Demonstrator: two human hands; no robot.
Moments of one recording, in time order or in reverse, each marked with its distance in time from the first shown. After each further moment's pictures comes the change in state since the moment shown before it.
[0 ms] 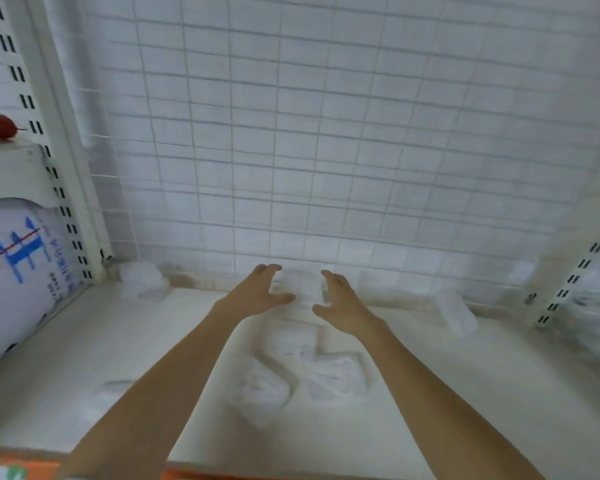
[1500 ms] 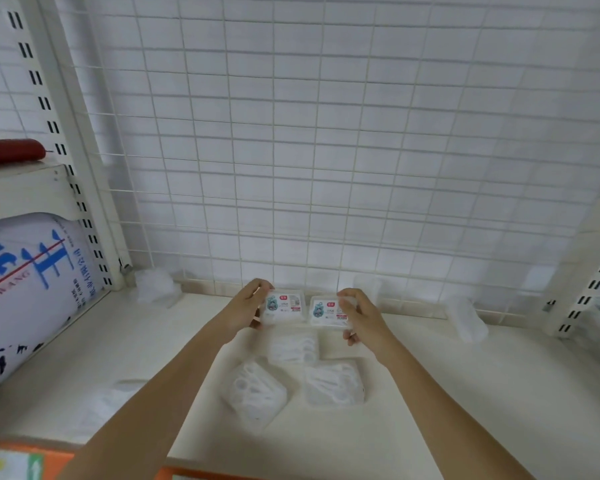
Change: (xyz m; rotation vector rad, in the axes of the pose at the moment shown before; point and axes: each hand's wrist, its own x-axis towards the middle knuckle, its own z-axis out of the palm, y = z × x) left_hand -0.036 0.004 -0.004 -0.678 0.044 -0.241; right_hand -0.025 0.027 -0.008 0.745 0.072 0.162
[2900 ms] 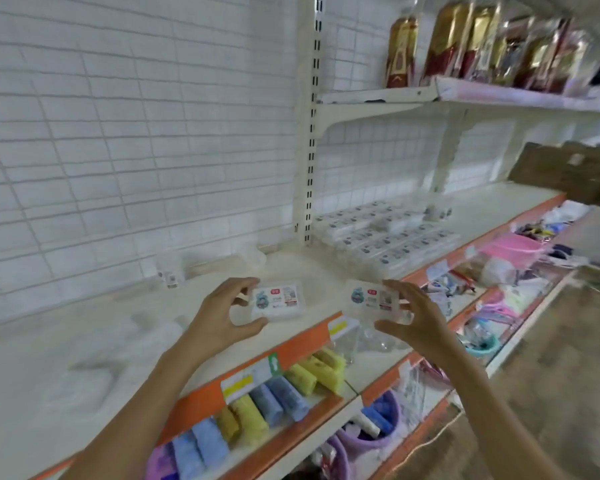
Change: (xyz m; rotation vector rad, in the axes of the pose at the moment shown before) left_hand -0.135 0.047 0.189 0.263 -0.476 0.919; right_hand -0.362 0.032 -0.182 -0.636 0.784 -0.074
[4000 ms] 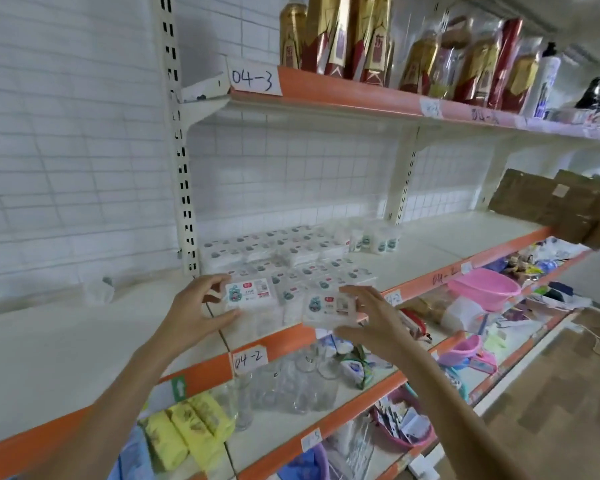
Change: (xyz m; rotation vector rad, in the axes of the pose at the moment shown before) left_hand 0.187 0.054 0.242 0.022 0.152 -0.131; right_hand 0.141 0.216 -0.156 -0.055 -0.188 -0.088
